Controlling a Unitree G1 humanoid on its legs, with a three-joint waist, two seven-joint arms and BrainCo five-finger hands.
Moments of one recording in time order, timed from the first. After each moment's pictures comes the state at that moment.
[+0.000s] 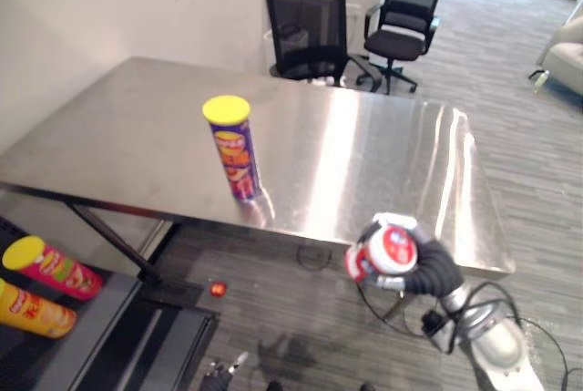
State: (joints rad) left arm 0.16 0.10 0.20 1.04 -0.21 -0.19 0.03; right arm 0.33 -0.34 0.25 -0.49 0.01 -0.29 0.27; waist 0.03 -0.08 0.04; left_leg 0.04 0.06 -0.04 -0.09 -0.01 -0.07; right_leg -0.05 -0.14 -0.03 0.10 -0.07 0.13
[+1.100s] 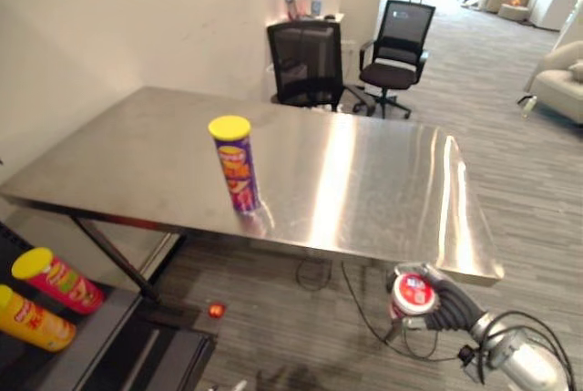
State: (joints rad) left arm 0.24 0.13 0.20 1.08 -0.14 -0.19 -0.03; right arm 0.47 -0.49 0.06 -0.46 -0.12 -0.29 0.36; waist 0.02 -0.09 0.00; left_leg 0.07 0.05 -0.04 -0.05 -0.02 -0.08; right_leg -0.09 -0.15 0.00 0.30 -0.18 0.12
